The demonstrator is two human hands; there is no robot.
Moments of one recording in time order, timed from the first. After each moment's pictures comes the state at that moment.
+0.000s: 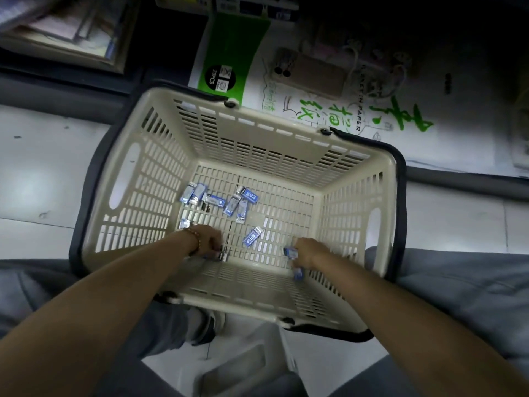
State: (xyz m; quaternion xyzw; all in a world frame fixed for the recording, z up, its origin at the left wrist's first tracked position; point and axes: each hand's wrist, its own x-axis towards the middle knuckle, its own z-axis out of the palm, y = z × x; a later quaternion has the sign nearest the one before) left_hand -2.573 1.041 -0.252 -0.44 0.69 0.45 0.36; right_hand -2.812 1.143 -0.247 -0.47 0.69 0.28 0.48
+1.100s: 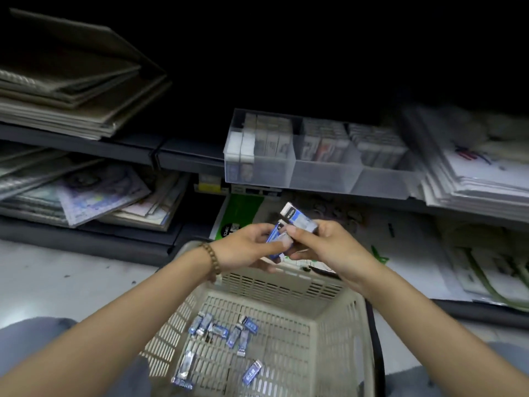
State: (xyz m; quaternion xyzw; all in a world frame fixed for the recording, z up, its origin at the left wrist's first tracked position) left_hand -2.652 0.970 0.059 -0.34 0.60 0.71 -0.13; right_hand -2.804 1.034 0.087 -0.43 0.60 -0.40 0.54
